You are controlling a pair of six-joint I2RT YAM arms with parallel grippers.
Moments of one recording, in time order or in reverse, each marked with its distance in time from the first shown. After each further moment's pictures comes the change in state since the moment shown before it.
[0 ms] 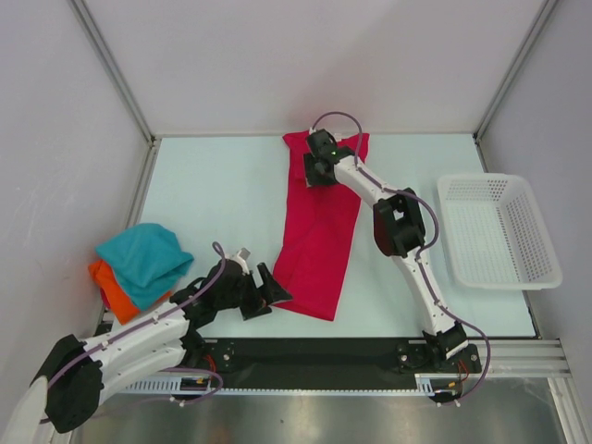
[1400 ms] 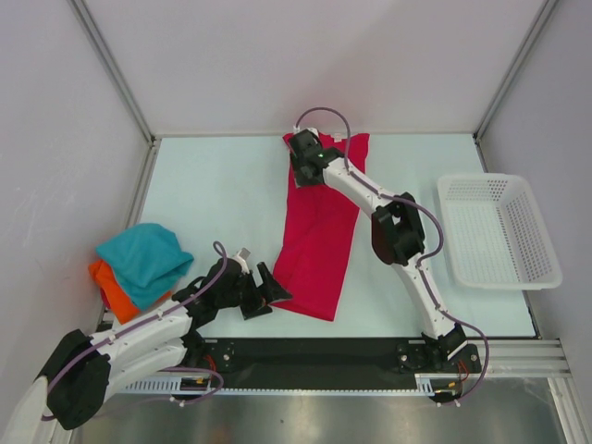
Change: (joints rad) left arm 0.041 0.062 -0.018 0.071 0.051 0.011; right arm 0.101 -0.132 -0.082 -0.016 0.146 -0.005
